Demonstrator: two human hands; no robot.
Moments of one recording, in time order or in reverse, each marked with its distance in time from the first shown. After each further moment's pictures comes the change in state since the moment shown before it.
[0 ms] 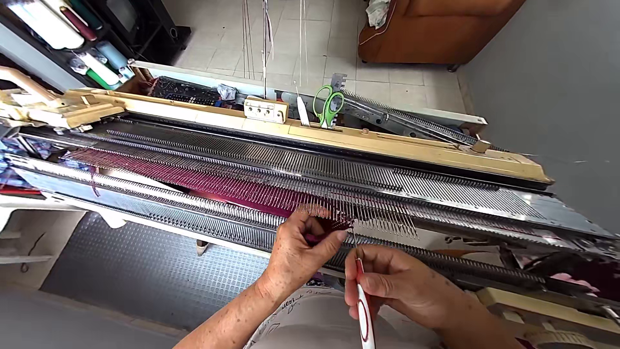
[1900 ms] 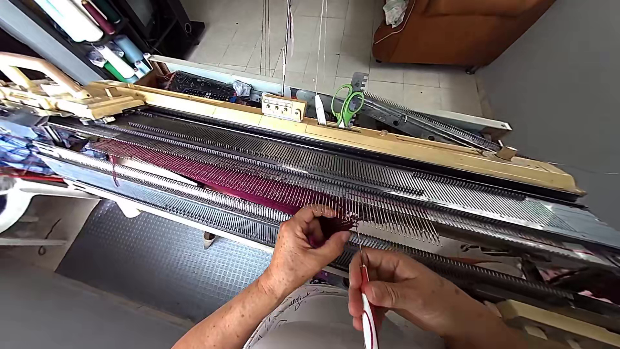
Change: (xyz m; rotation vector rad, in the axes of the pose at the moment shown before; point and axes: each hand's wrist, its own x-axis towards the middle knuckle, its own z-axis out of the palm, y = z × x) left_hand -0.005 0.001 -0.016 0.001 0.016 0.058; right_hand 0.013 0.000 0.012 -0.014 -0.062 0.004
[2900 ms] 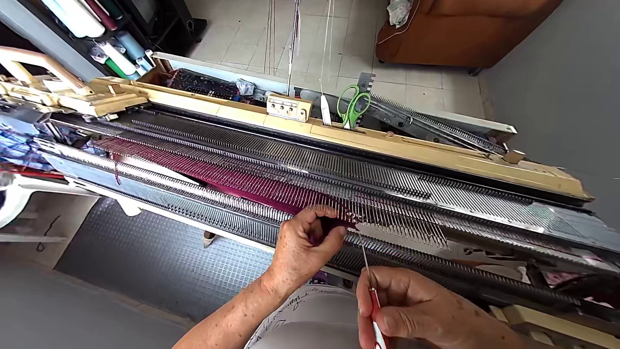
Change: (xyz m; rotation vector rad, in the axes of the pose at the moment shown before) left_hand 0.001 -0.005 -0.003 0.023 0.051 0.058; right_hand -0.022 -0.012 0.027 -0.001 -0.085 0.003
